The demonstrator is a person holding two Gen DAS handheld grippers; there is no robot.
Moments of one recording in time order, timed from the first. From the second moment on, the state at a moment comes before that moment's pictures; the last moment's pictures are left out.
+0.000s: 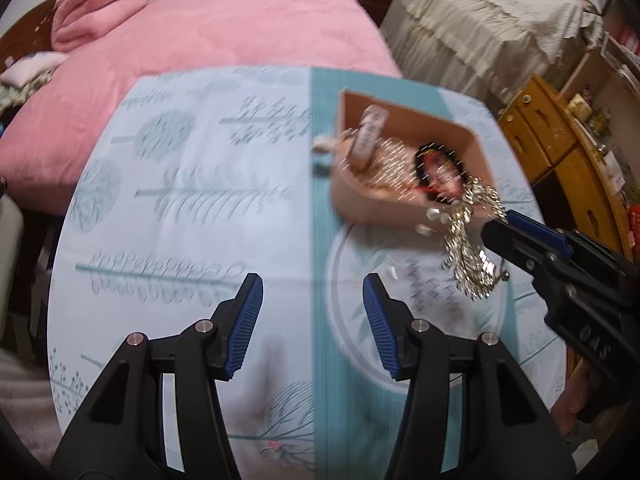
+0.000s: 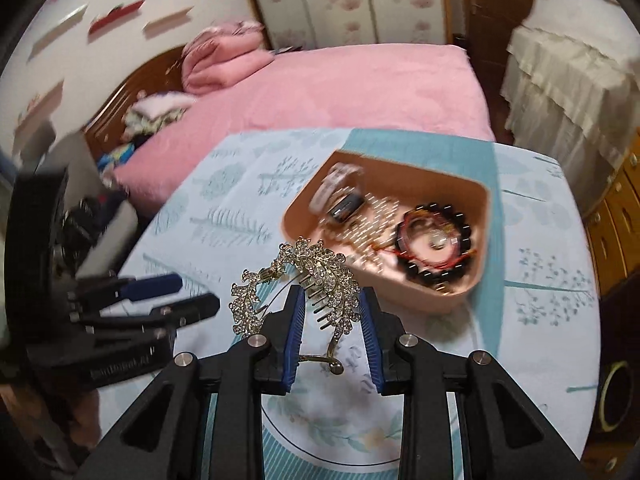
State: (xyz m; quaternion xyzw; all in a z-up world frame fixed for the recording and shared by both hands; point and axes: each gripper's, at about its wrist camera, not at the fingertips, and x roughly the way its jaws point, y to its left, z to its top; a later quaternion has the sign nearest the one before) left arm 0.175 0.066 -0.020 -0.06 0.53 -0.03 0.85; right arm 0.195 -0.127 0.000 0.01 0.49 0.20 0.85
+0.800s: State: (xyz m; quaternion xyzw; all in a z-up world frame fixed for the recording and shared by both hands) left arm 0.239 0.059 -0.014 -0.05 0.51 -0.03 0.86; right arm 0.311 -0.157 -0.041 0.09 0.54 0.08 0.83
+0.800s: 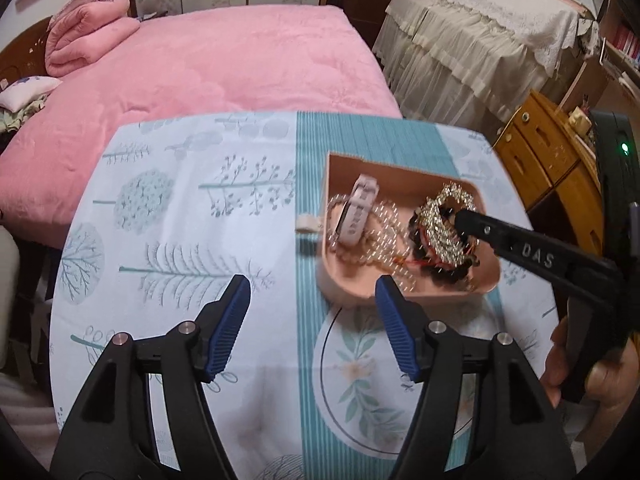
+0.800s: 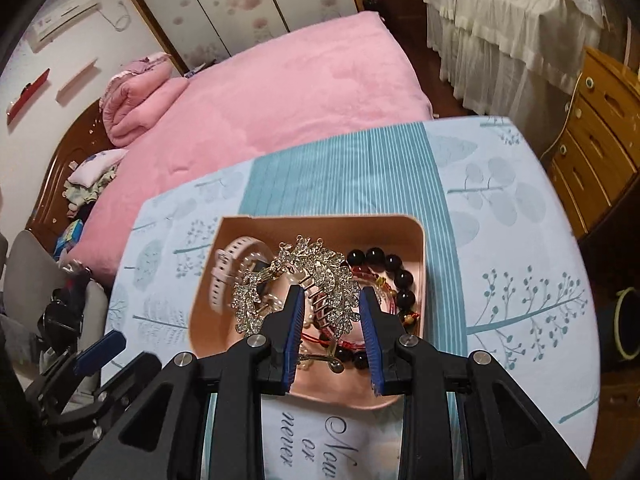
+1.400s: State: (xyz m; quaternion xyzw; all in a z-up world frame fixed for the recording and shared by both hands) left arm 0.223 0.060 -0.030 -0.05 0.53 -0.03 0.85; right arm 0.279 -0.162 -0.053 0.07 0.55 0.08 0.83
